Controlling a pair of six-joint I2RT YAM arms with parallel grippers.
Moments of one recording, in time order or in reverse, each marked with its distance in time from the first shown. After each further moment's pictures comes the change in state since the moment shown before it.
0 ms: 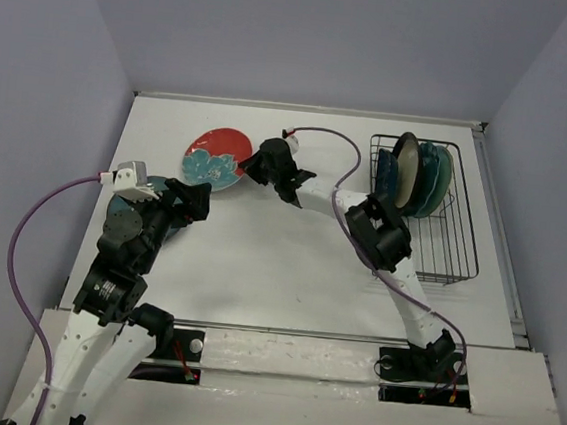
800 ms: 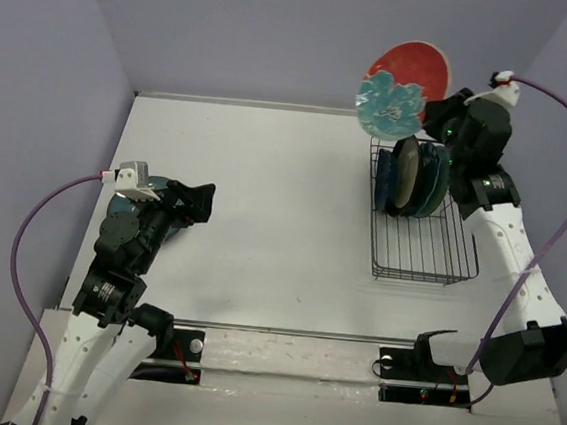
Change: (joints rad) left arm 0.017 -0.011 0.000 0.030 0.084 0.023; right arm -0.479 -1.166 -0.510 -0.296 0.066 -0.627
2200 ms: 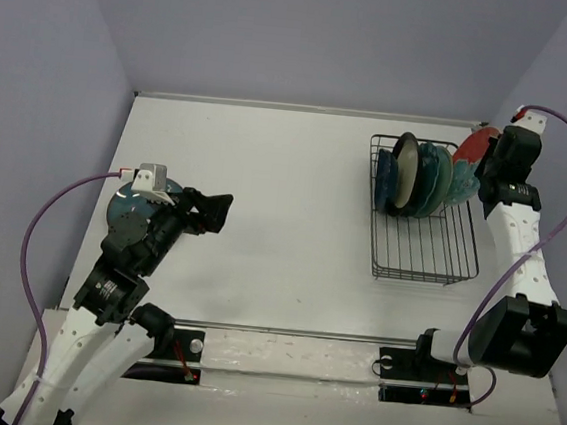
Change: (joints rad) left arm -0.139 0.019 0.000 0.008 0.026 0.005; right arm -0.444 0.030 -0.165 -0.175 0.134 -0.469
